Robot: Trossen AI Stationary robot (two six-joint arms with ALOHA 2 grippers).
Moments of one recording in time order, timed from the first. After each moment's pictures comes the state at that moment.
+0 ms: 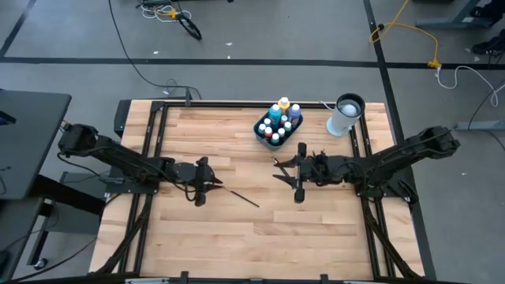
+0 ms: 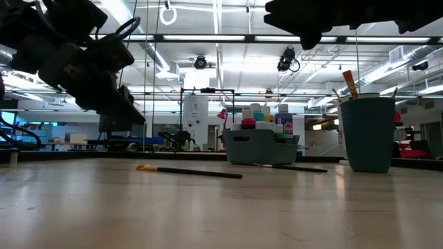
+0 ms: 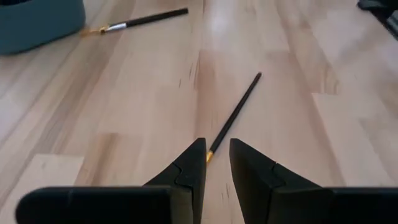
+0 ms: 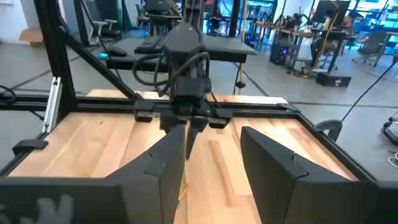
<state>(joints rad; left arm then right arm) -0.18 1.19 0.27 0.39 -0.14 -0.20 0.22 1.24 0.55 0.68 0.32 -0.07</state>
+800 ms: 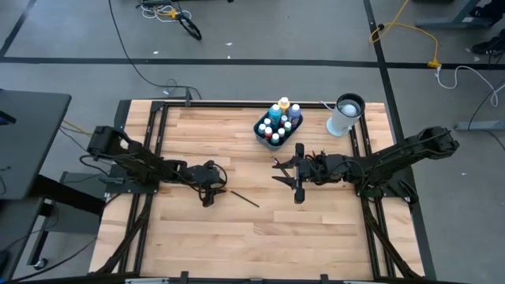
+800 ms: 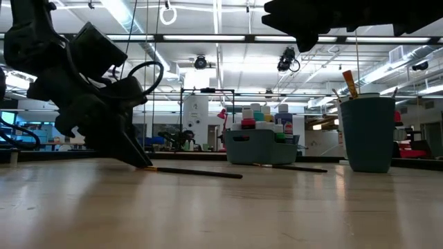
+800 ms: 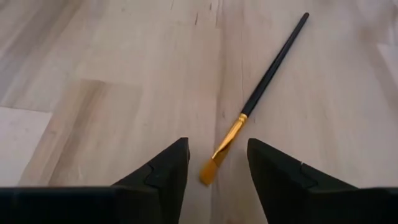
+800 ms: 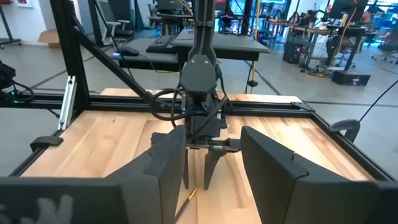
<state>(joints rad) -0.11 1.58 0.29 0.60 -0.09 -0.22 0.20 1.26 0.55 0.68 0.24 -0.05</state>
